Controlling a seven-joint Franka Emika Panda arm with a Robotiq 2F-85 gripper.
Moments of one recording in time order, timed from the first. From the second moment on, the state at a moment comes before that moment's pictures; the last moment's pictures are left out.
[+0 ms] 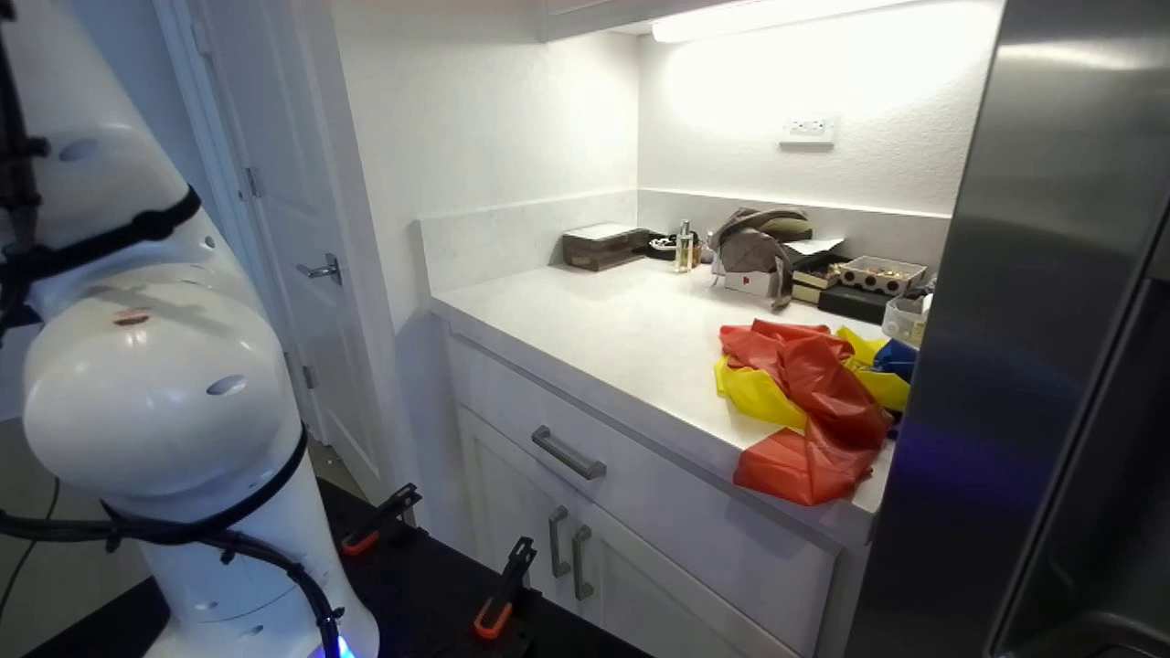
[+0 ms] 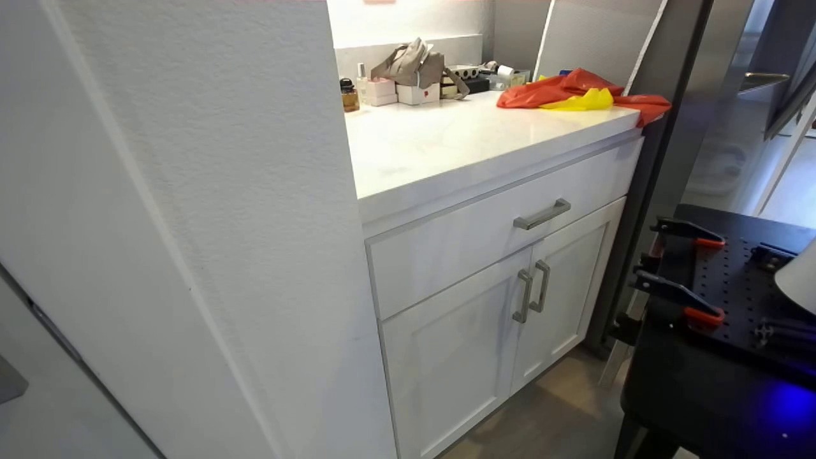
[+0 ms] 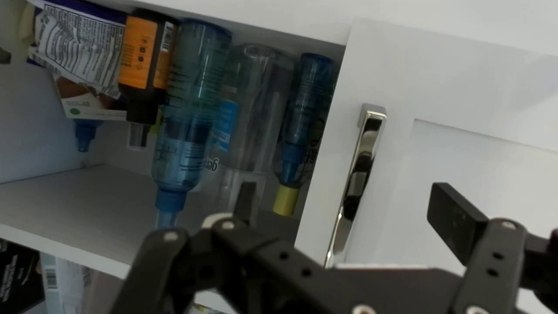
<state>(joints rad) -0.41 -0.24 0.27 -1.71 -0.90 2.67 0.72</state>
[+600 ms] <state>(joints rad) -0.41 -0.10 0.29 -1.55 -0.93 2.67 0.72</state>
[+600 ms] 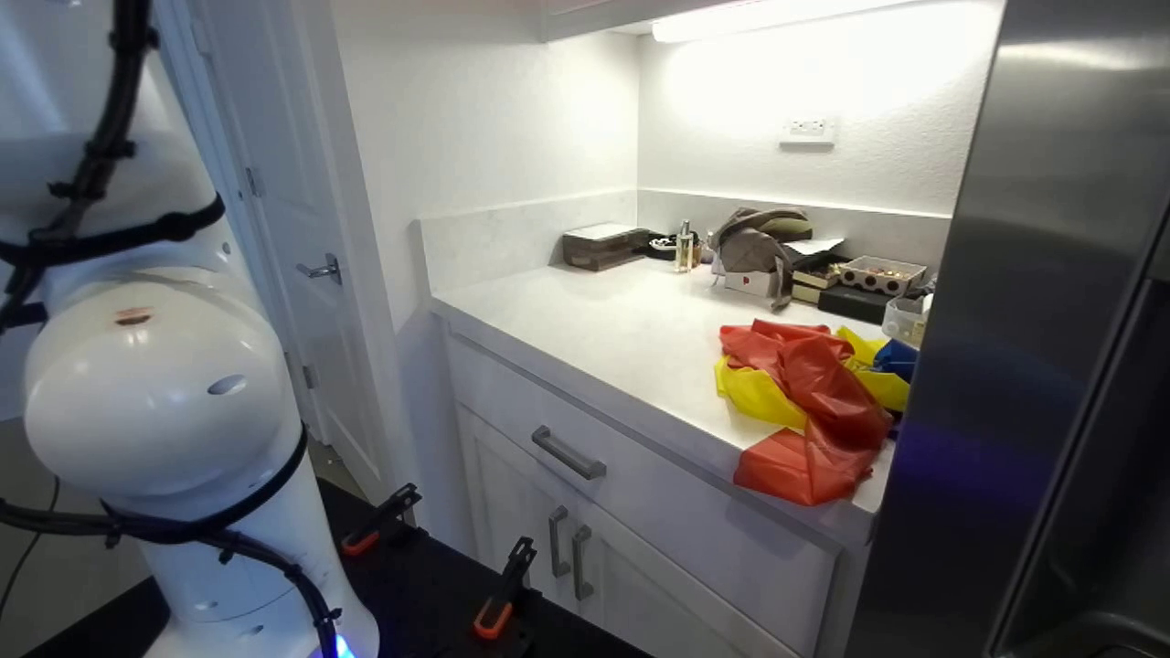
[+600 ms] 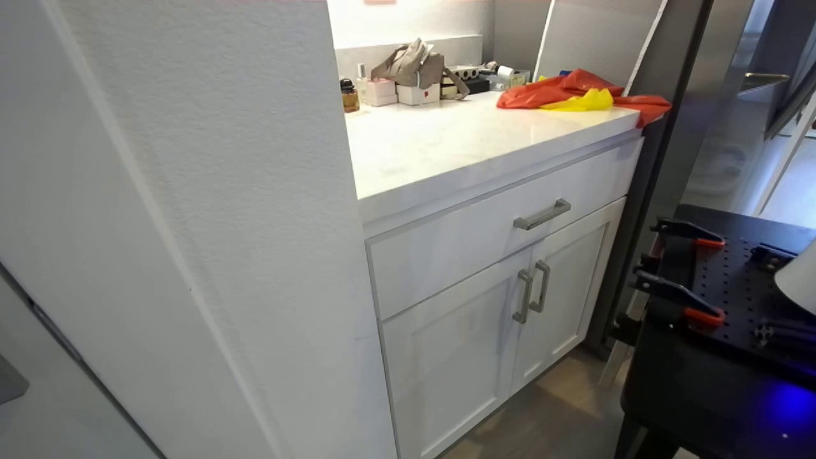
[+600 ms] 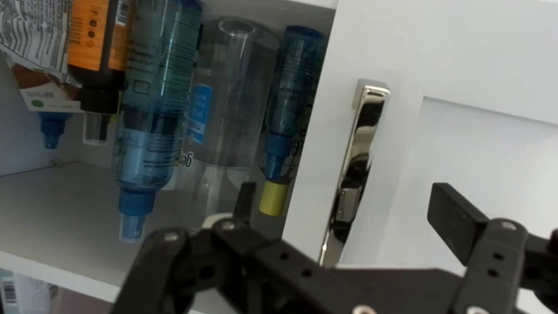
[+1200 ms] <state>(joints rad) -0.41 -0.02 0.30 -1.46 -0.96 2.67 0.72</state>
